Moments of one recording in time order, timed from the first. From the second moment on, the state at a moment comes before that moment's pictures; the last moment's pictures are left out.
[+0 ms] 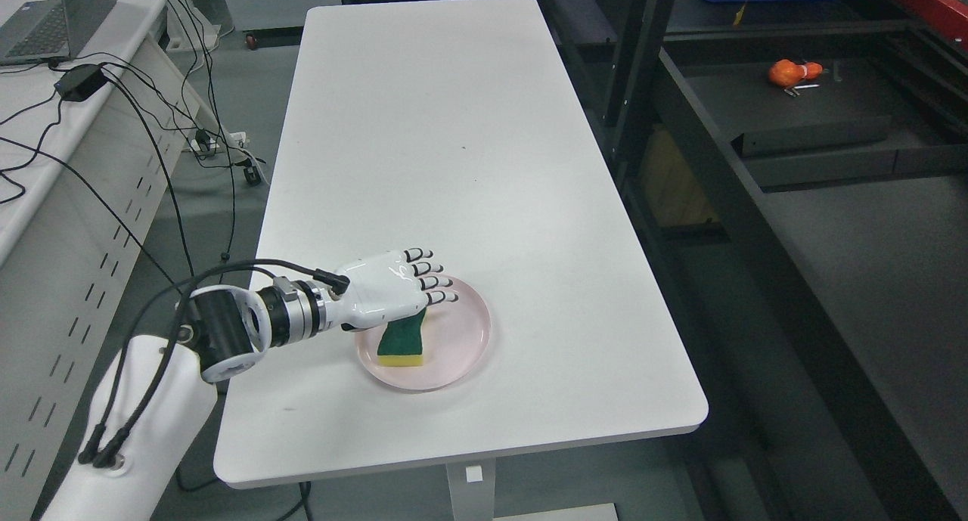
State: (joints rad) left arm -0.62 0.35 -0.34 -1.50 -1.28 -0.79 -0.49; right arm -0.08 0.00 -0.21 0.00 -0.12 0.00 -0.07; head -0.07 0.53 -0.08
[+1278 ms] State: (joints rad) left arm -0.58 0.25 -0.21 -1.46 -1.00 -0.79 -0.62; right arm -0.08 0.00 -0.21 0.00 -0.12 0.00 -0.07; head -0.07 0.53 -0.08
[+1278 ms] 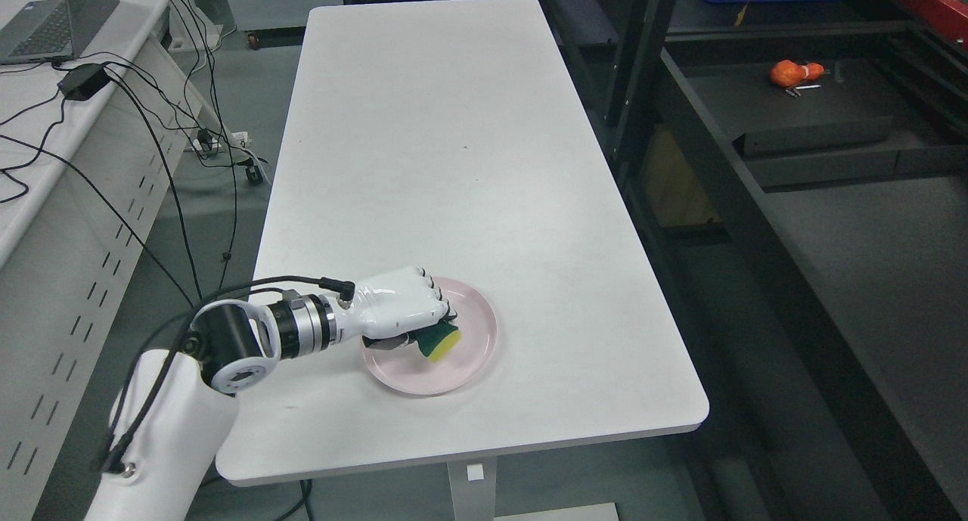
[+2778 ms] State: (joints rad) left arm -0.52 0.02 0.09 -1.56 -0.65 -0.79 -0.64; right arm -0.08 0.00 -0.21 0.00 -0.12 0.00 -0.07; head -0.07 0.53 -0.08
